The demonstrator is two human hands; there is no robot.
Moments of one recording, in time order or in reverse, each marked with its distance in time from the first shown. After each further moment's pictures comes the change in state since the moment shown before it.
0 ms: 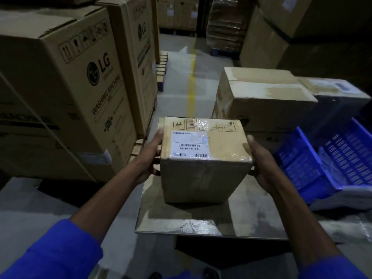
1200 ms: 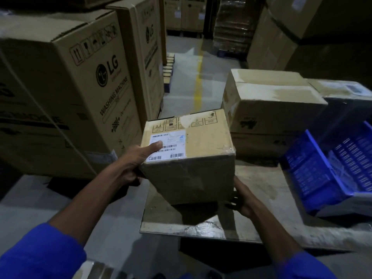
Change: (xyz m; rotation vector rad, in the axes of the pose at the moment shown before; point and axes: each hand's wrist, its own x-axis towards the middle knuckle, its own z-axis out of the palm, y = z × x) left_hand -0.027 0.012 -0.041 -0.144 0.089 -0.051; right_hand 0.021 0.110 0.030 0.072 0.007 0.486
